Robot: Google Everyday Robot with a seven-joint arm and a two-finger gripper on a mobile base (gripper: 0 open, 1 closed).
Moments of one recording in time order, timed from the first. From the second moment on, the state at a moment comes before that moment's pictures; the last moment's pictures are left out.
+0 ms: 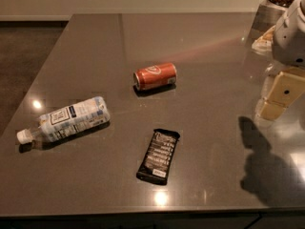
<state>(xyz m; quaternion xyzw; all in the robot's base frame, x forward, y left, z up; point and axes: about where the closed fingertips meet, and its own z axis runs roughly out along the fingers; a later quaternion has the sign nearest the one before) 0.438 -0.217 0.976 -0.60 0.78 -0.03 0.16</state>
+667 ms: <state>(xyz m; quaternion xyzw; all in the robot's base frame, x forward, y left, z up) 0.446 -0.211 0.976 -0.62 0.77 -0.04 0.16</state>
